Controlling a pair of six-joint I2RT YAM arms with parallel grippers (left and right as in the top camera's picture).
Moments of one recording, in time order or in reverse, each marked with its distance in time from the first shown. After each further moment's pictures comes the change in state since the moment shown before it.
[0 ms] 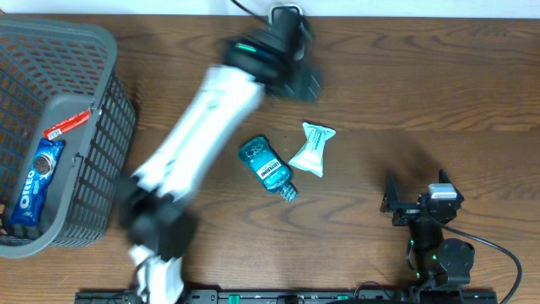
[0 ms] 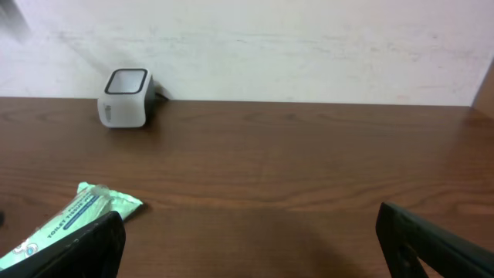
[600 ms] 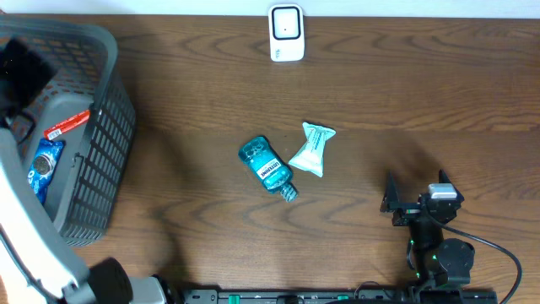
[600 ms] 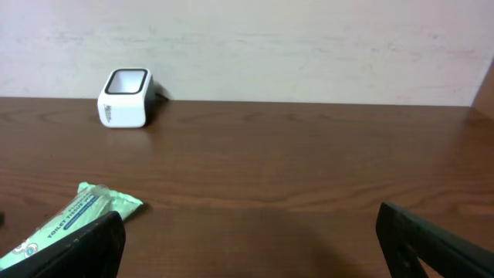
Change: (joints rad) left arm 0.972 -0.372 -0.043 -0.260 -0.163 -0.243; right arm 0.000 0.000 0.000 0.000 0.000 0.000
